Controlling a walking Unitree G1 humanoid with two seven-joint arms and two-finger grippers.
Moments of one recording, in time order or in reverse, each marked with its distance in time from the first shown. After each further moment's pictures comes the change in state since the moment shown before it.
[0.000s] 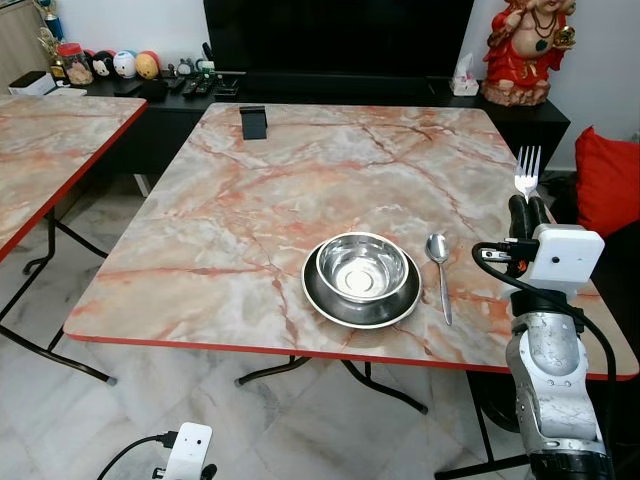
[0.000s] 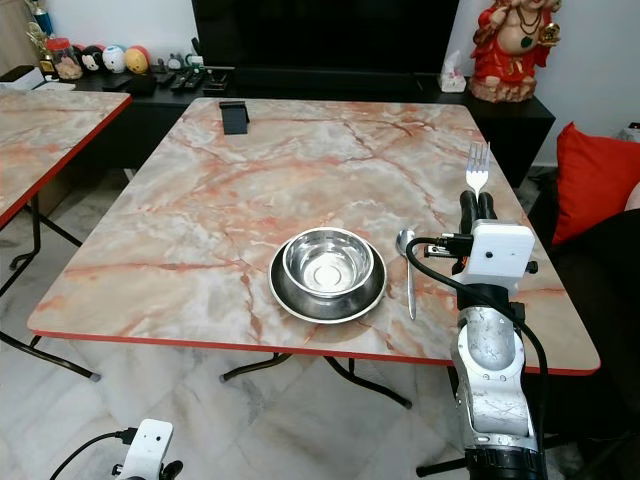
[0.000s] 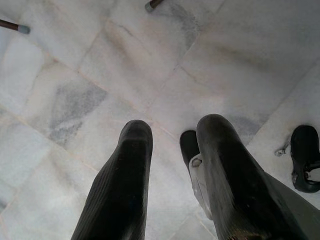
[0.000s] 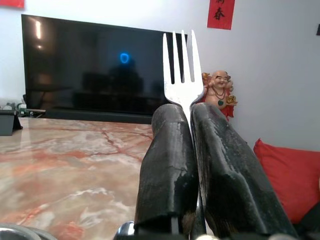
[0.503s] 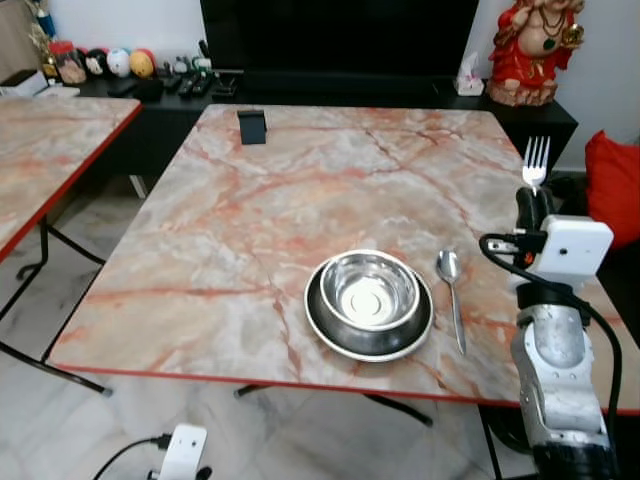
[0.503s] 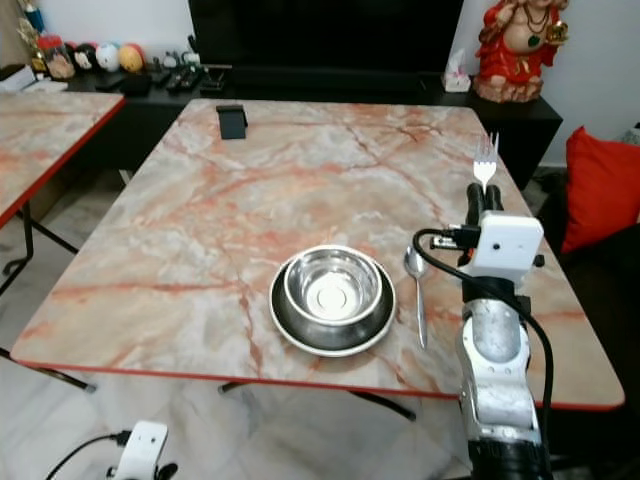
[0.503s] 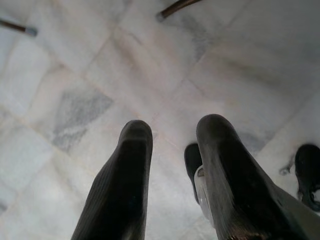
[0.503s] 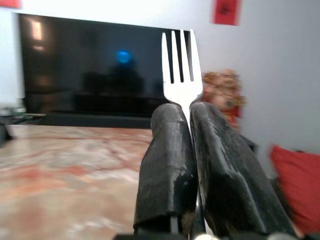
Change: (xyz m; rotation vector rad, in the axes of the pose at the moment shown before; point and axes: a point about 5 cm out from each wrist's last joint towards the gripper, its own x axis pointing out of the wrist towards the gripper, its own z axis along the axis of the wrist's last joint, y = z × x) left arm -0.002 0.008 -0.006 -0.016 0.014 0.021; right arm 0.008 -0.006 0.004 0.018 -0.006 -0.031
